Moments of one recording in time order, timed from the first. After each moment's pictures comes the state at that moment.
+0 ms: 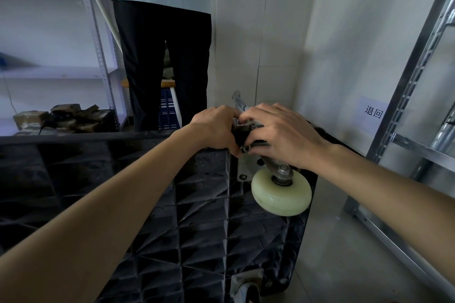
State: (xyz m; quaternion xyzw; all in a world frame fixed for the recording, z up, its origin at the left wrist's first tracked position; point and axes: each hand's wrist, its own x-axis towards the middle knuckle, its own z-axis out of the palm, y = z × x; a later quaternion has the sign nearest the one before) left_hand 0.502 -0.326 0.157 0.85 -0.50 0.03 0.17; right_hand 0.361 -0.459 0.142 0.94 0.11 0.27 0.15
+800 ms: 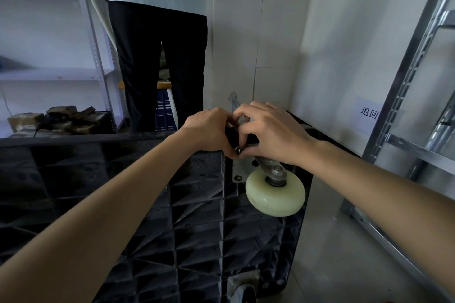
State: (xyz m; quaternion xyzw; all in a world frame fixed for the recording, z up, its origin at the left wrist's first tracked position) left_hand 0.502 -0.325 0.154 0.85 -0.49 0.04 0.18; right_hand 0.372 -0.455 0.147 0.96 0.08 0.26 0.09
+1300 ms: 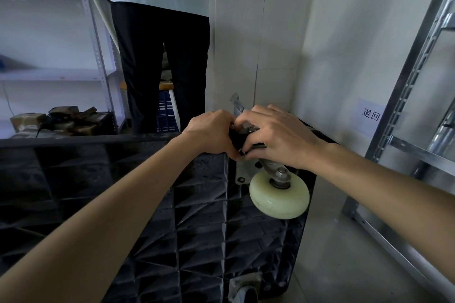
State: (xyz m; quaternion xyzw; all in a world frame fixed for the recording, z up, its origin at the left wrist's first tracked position) left_hand 0.506 -0.326 0.150 0.86 -0.49 0.05 0.17; right_hand 0.365 -0.457 0.150 0.95 0.14 0.25 0.13
